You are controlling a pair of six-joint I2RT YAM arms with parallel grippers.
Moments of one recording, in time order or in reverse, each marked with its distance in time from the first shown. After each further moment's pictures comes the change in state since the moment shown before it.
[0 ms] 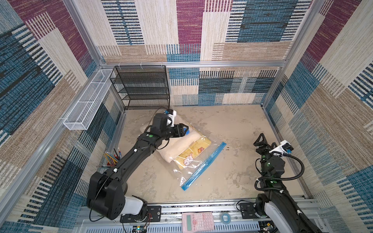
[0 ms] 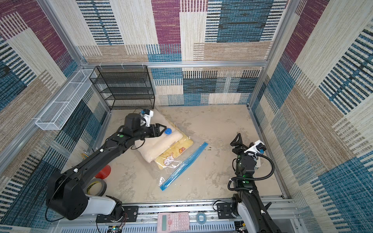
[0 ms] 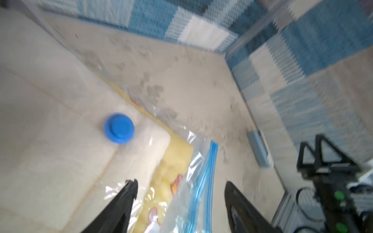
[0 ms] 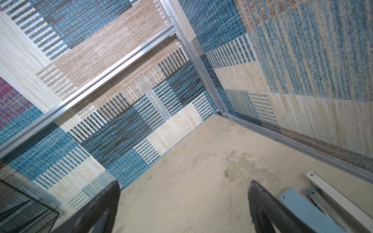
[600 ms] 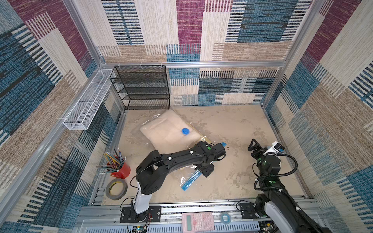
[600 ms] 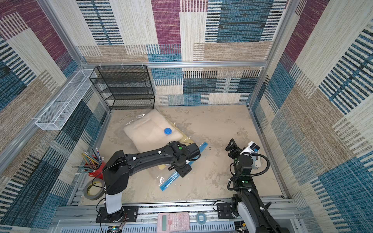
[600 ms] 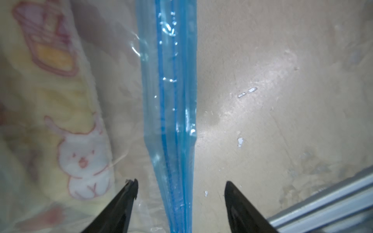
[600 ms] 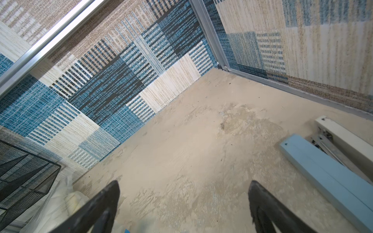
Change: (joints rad) left arm -0.584 0.529 0.388 -0.678 -0.502 0.179; right arm 0.000 0.076 -0.018 -0.111 -0.106 0.040
